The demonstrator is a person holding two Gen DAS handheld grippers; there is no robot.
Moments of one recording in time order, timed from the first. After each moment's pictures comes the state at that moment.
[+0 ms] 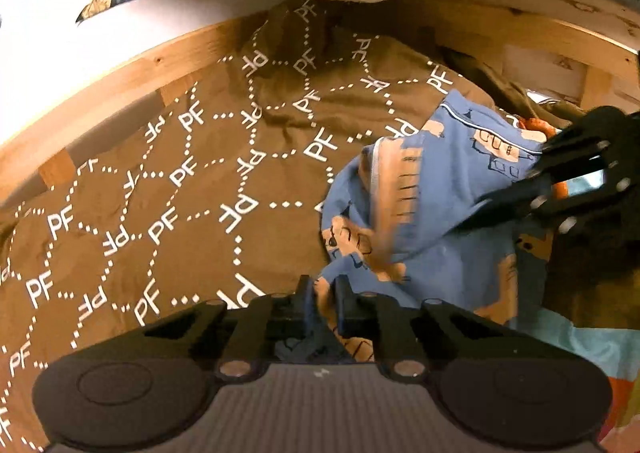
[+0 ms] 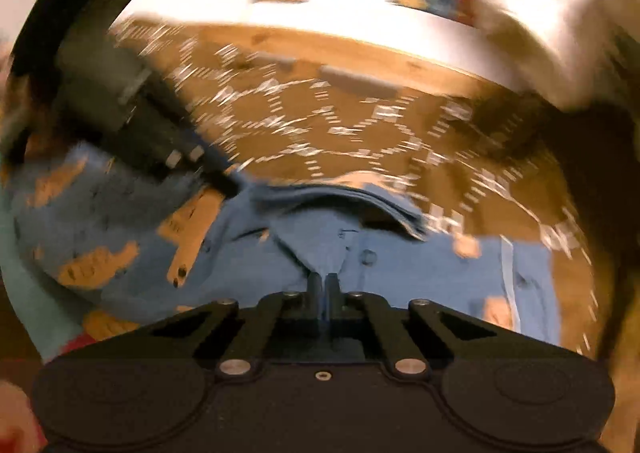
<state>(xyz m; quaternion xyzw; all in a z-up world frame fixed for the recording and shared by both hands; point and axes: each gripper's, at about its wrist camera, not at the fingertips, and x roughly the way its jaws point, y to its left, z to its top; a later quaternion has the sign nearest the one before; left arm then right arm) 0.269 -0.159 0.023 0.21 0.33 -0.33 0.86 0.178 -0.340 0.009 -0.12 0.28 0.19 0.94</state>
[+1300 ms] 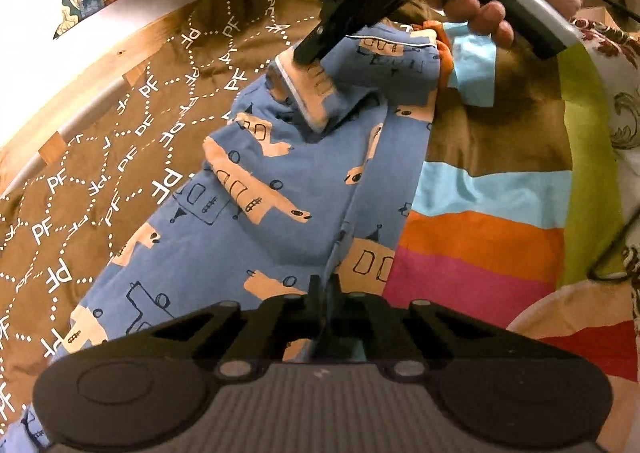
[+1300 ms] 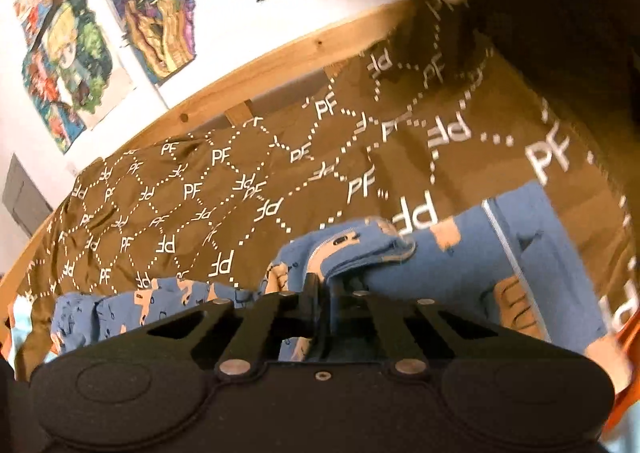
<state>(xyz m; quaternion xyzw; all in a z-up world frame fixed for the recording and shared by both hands) 0.146 -0.134 -0.015 0.29 0.32 -0.34 0.83 0.240 -0.382 0.038 0.14 0.36 0.19 0.90</state>
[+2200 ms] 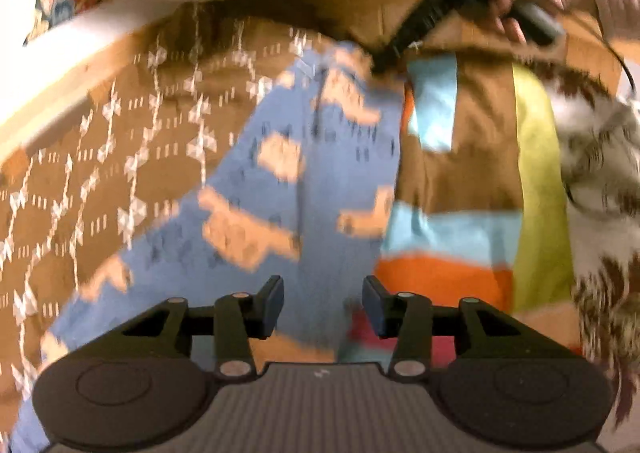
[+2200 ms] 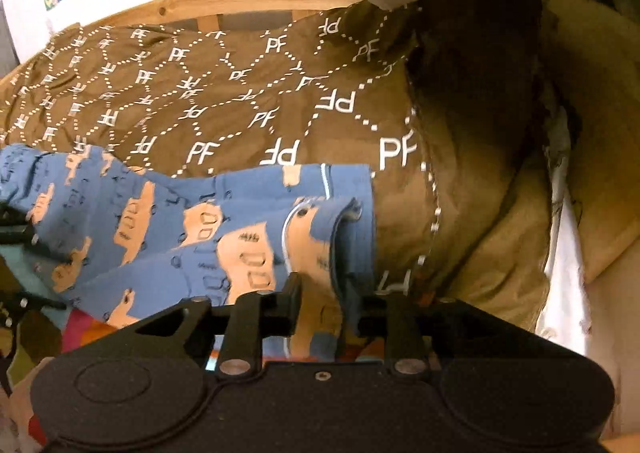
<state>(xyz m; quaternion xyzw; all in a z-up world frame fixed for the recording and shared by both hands) 0.165 -0.139 0.007 0.25 0.31 -0.42 0.82 0.210 -0.460 0.062 -0.06 0.44 0.17 0.88</state>
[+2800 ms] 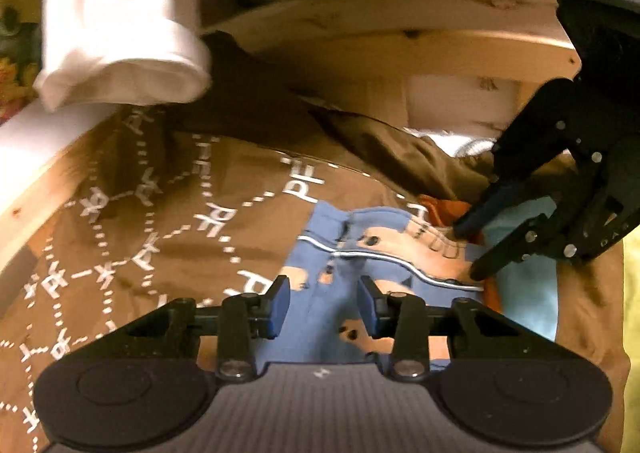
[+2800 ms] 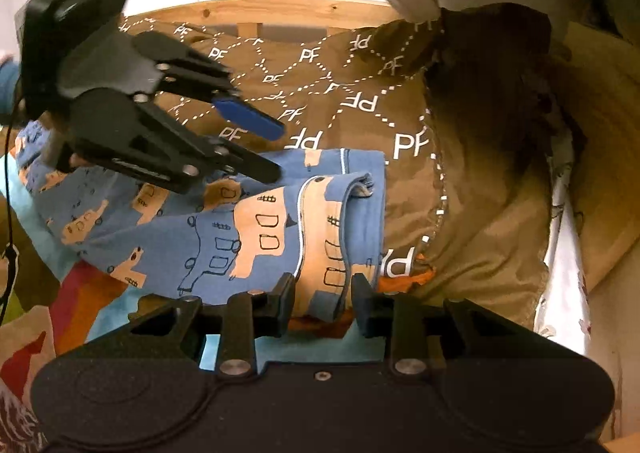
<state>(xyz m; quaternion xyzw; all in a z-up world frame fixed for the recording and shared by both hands) 0.279 -0.307 0.032 0.27 0.25 -0.45 0.81 0.178 -0.469 0.049 -0.11 0.38 0.21 0.89</state>
